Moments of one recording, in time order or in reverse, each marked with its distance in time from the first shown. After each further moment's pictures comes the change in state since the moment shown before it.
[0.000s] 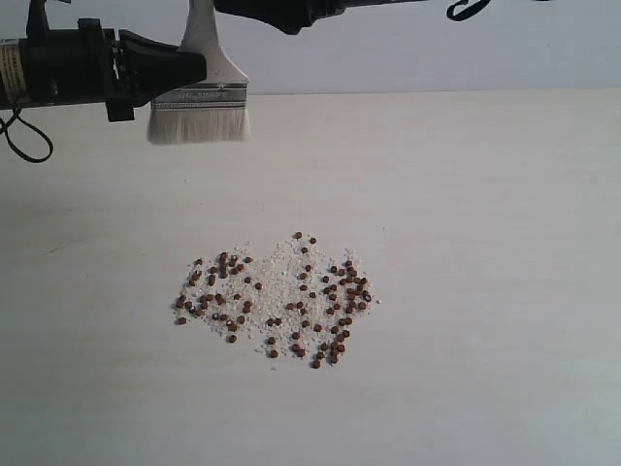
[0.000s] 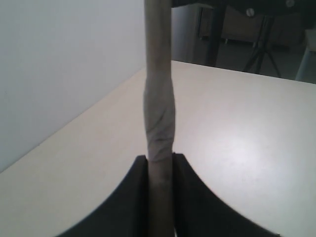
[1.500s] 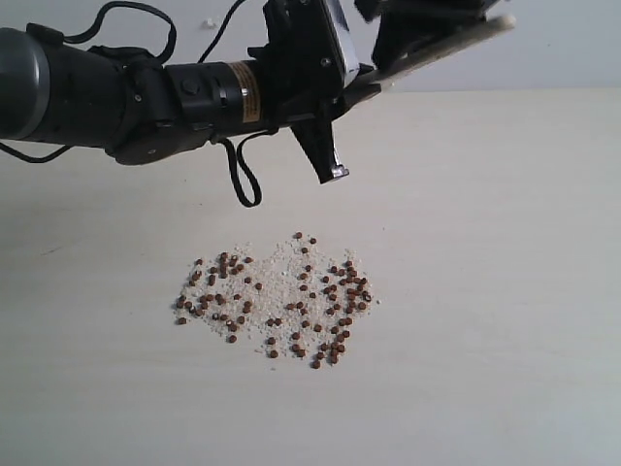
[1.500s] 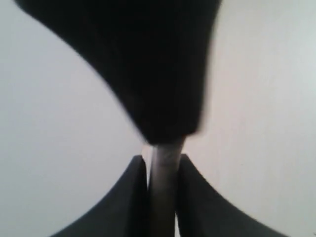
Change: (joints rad) left arm -0.585 -0.006 -0.014 -0.704 0.693 1.098; right arm -0.002 -0.091 -0.263 -1.374 0.225 1.615
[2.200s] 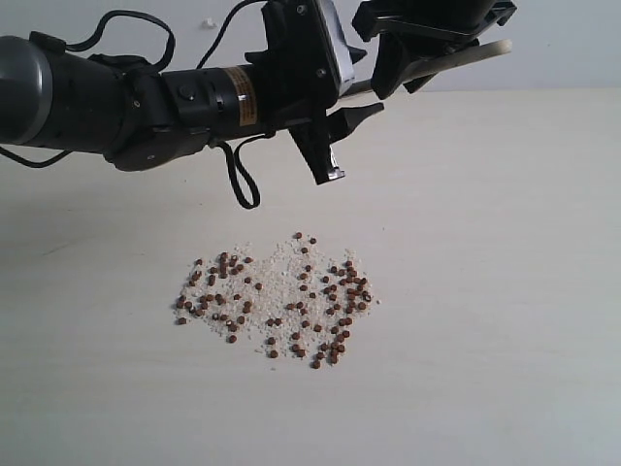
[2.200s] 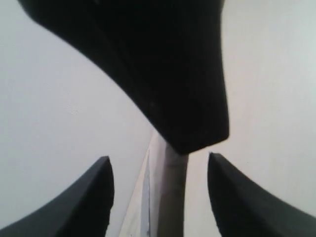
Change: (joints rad) left arm 0.007 0.007 0.013 -0.028 -0.050 0.078; right arm -0.004 0.051 -0.003 0.036 0.070 0.000
